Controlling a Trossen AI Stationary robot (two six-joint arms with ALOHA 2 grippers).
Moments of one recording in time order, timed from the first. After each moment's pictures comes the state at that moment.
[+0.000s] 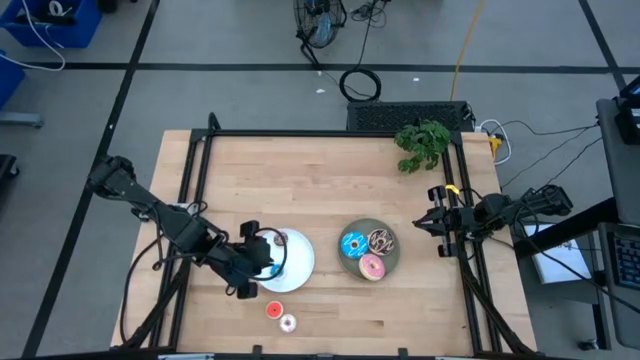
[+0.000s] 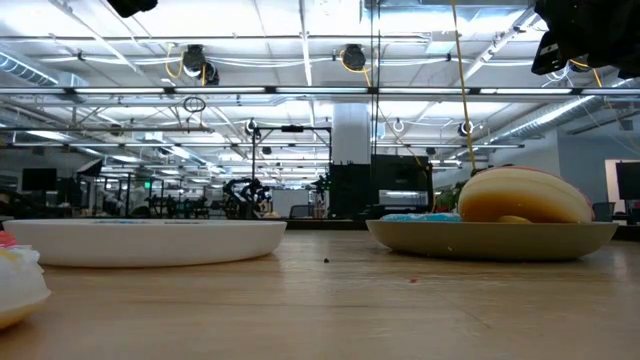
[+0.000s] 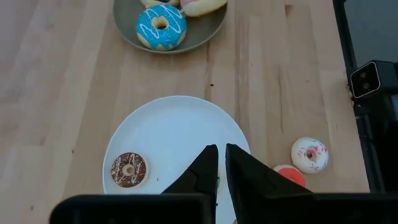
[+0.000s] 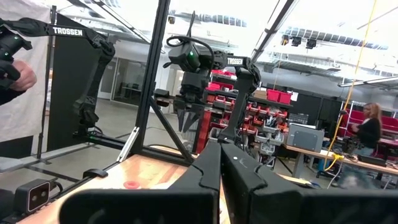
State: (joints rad) left arm -0.57 1.36 1.16 -0.75 -0.35 -0.52; right arm 0.28 0.03 0.02 0.30 0.08 -0.22
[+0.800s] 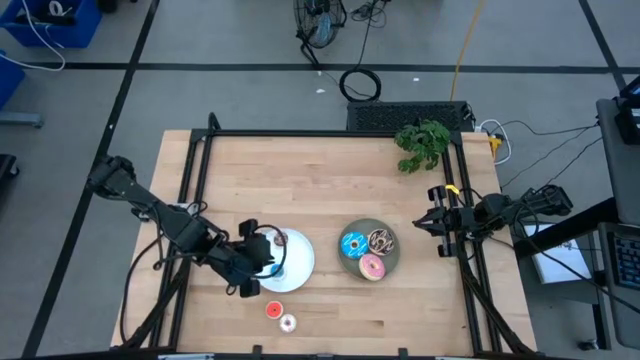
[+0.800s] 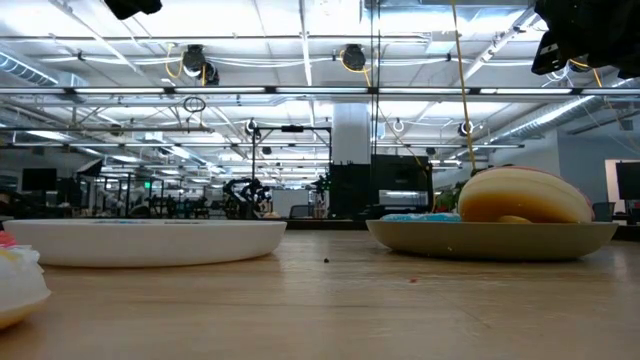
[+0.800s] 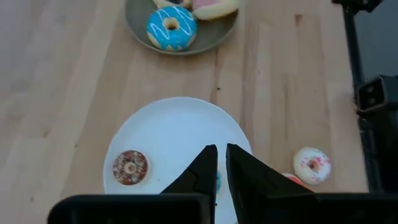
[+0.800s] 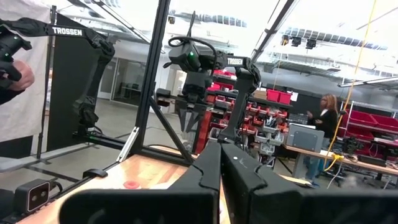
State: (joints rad) left arm -0.57 1.36 1.16 -0.75 -0.37 -0.59; right arm 0.28 0.03 0.02 0.30 0.08 -0.22
